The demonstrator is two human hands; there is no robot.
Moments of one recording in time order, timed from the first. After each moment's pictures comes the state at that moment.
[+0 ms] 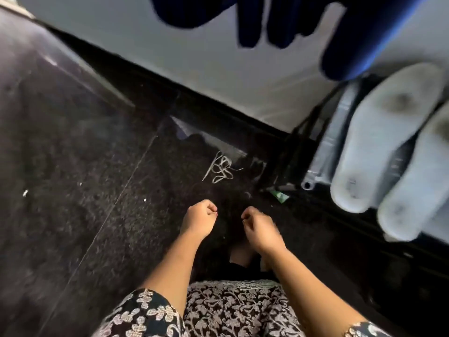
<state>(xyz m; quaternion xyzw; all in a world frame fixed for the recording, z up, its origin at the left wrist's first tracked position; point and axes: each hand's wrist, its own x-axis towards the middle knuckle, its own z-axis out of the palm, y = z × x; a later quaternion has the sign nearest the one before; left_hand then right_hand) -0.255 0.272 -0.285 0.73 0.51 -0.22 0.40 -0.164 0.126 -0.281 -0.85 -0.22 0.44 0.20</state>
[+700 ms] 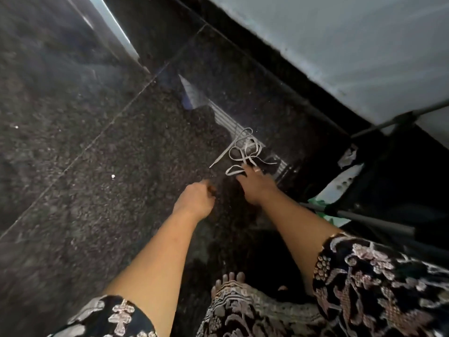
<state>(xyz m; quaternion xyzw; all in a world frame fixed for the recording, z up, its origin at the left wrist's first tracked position) -0.269 0.353 -0.568 0.74 0.50 -0.23 0.39 -0.117 0.276 -0.627 -0.75 -0.53 0.37 -0.17</state>
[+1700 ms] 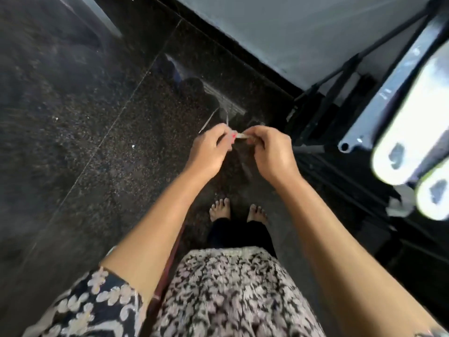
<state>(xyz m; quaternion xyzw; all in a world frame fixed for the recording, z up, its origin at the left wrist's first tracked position) -0.225 0.278 -0.251 0.77 0.40 -0.02 0.50 -0.123 0.178 -0.236 -0.86 -0.29 0.31 0.29</state>
